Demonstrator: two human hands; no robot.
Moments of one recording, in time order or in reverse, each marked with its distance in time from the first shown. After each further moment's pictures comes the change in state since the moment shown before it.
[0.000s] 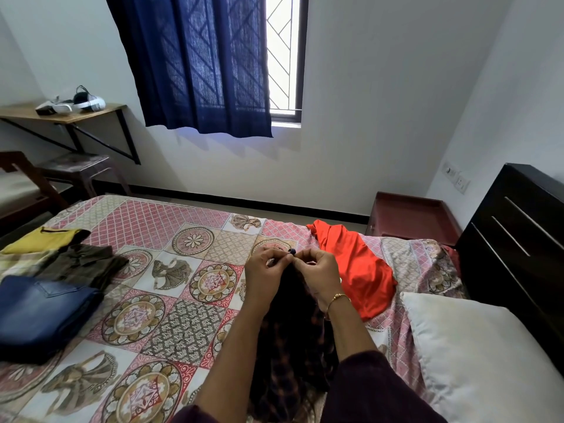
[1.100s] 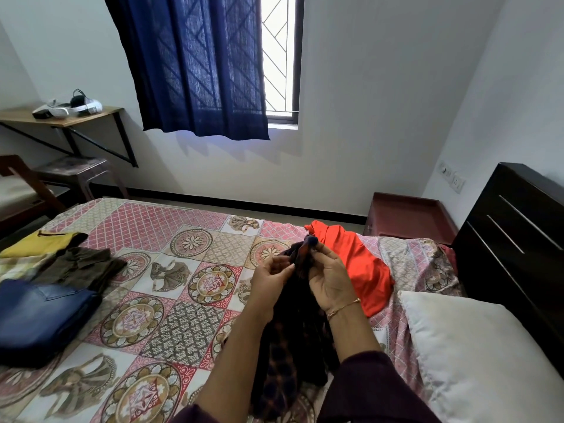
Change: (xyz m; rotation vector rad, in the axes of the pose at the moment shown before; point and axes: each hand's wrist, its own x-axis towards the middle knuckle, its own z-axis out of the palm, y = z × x) left_hand -0.010 -0.012 0.006 -0.392 -0.185 -0.344; right_hand -0.001 -0.011 -0.012 0.949 -0.048 0.192
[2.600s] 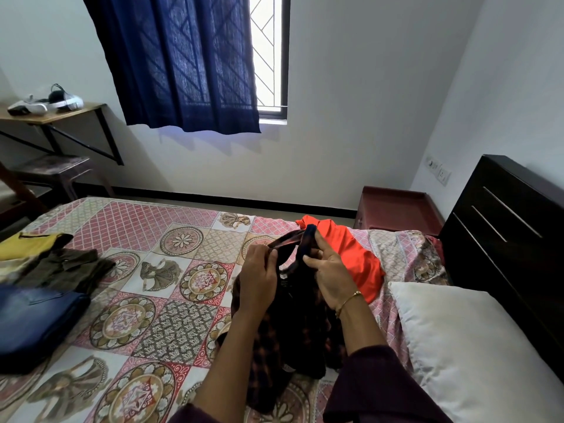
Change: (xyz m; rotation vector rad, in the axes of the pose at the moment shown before) left_hand 0.003 -0.006 -0.004 0.653 0.200 0.589; right_hand -0.012 -0.008 -0.017 -0.515 -0.033 -0.051
